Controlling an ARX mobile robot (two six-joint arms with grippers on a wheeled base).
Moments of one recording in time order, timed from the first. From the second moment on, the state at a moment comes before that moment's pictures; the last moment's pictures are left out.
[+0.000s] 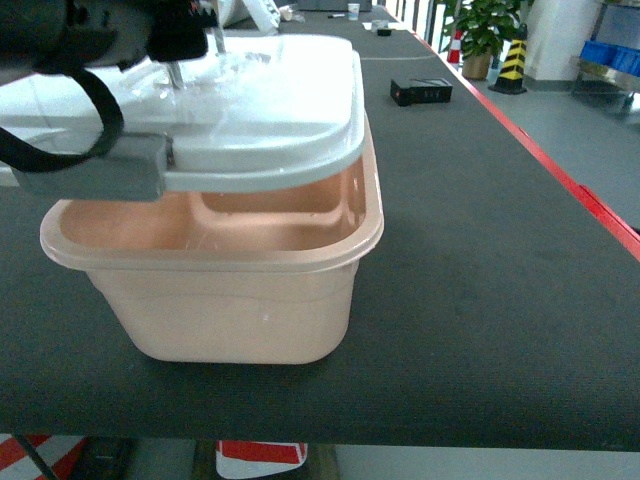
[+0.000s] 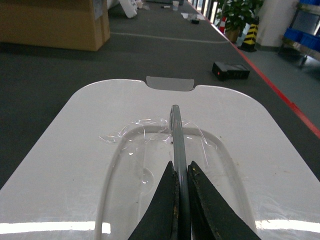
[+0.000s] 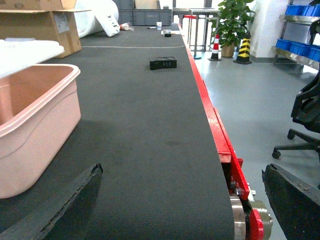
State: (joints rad) left arm -0.45 1.59 0.88 0.62 -0.39 -0.12; right arm 0.00 0.00 0.01 -0.01 0.00 0.00
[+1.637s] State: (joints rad) left arm -0.40 1.39 0.82 0.70 -0.37 -0.08; right arm 0.00 0.00 0.01 -0.01 0.00 0.00
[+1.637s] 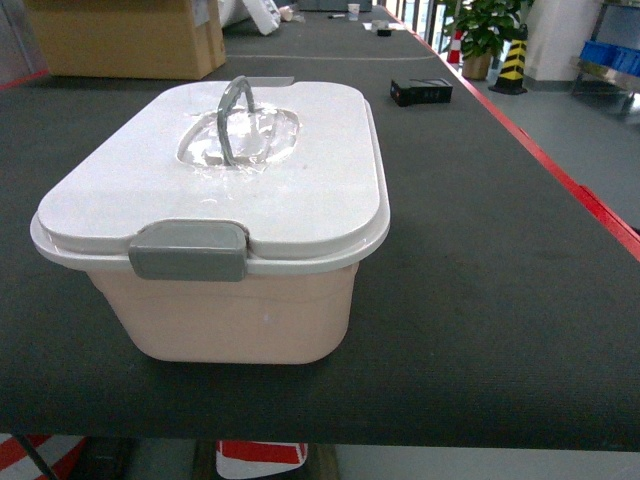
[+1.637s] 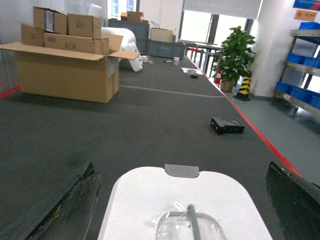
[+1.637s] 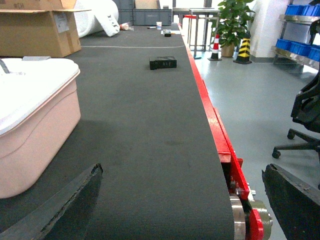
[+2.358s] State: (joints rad) left arm -0.30 0.62 0.39 0.40 -0.36 0.03; right arm 0.00 0.00 0.01 -0.01 0.00 0.00
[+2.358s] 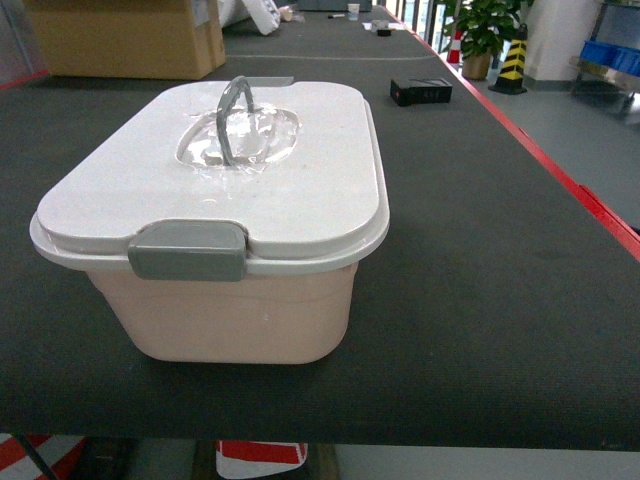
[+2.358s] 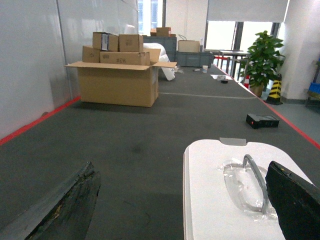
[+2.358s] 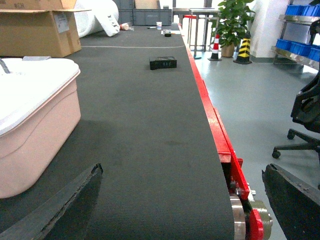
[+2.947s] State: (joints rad) left arm -0.17 0.48 0.26 0.21 -0.17 0.01; right arm 0.00 0.00 0.01 -0.01 0.00 0.00
